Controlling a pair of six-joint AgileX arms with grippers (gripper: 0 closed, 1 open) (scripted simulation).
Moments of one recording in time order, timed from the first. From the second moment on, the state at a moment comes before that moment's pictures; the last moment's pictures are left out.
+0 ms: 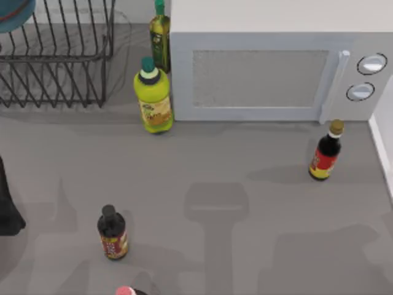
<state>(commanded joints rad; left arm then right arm) 0.00 0.00 0.00 0.00 0.00 0.00 -0.17 1.36 0.85 -1.06 0.00 -0.47</state>
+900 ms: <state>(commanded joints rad) 0.00 0.00 0.00 0.00 0.00 0.00 -0.17 1.59 0.60 -0.58 0.00 -0.46</state>
